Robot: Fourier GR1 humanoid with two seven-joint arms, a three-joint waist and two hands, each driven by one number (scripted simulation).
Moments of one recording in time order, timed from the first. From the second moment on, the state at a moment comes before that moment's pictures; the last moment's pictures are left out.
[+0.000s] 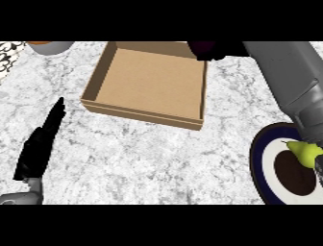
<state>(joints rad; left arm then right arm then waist) -0.04 0.18 0.03 -1.54 -0.20 0.02 0.08 -1.40 -0.25 -0.21 -0.27 0.78 0.28 -0.79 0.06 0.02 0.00</state>
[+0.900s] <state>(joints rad) -0.07 0.16 0.01 -1.55 -0.22 0.02 0.12 -1.46 -0.01 -0.14 -0.12 0.86 0.14 -0.57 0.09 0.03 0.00</state>
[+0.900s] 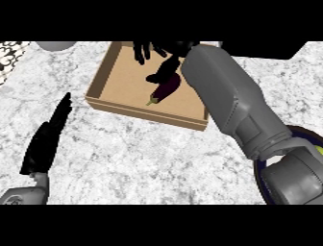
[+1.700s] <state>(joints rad) -0.09 0.16 0.00 -1.53 -0.22 0.01 0.09 -1.43 0.00 -0.33 -0.08 0.62 0.10 -0.53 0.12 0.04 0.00</state>
